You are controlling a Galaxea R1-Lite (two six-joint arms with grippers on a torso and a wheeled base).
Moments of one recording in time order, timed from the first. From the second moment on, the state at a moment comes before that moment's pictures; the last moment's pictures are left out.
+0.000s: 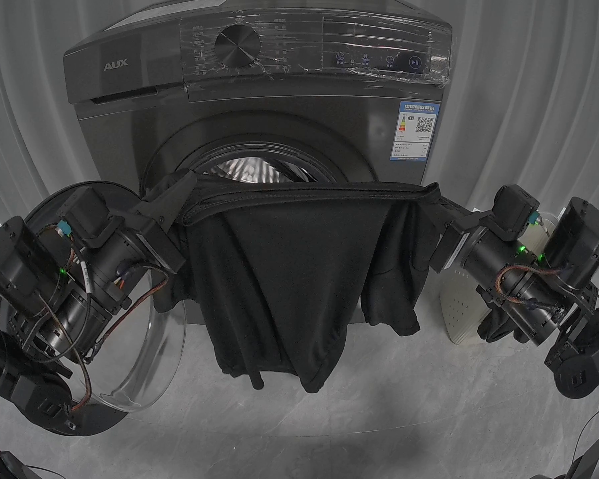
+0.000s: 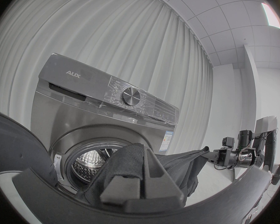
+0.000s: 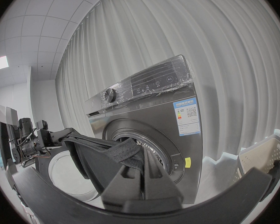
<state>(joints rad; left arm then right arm) -0.48 1.63 -0.45 -1.55 -0.03 -0.18 0.63 1.69 -0.58 -1.34 -0.12 0.11</state>
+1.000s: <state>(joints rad) -0.48 1.63 -0.45 -1.55 -0.03 -0.19 0.58 1.69 -0.61 -1.34 -0.13 0.11</state>
